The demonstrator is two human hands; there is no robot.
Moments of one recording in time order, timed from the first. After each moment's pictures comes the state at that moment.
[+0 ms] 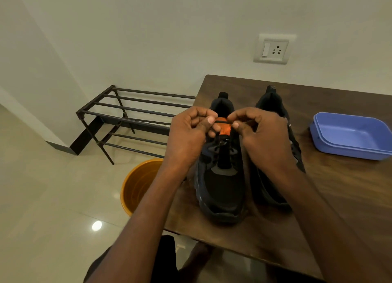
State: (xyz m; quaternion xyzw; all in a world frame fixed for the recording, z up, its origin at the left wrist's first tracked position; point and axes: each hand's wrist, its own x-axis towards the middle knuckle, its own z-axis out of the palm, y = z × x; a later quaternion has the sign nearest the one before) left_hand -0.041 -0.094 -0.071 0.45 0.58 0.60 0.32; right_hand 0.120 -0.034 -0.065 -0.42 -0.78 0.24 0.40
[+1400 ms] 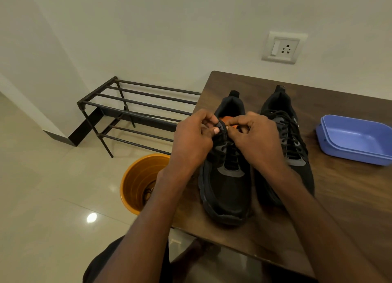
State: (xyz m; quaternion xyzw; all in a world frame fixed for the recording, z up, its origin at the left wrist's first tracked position) left_hand -0.051 -0.090 -0.095 0.52 0.69 0.47 0.18; right_hand 0.097 -0.026 -0.086 -0.45 -0.80 0.22 0.32
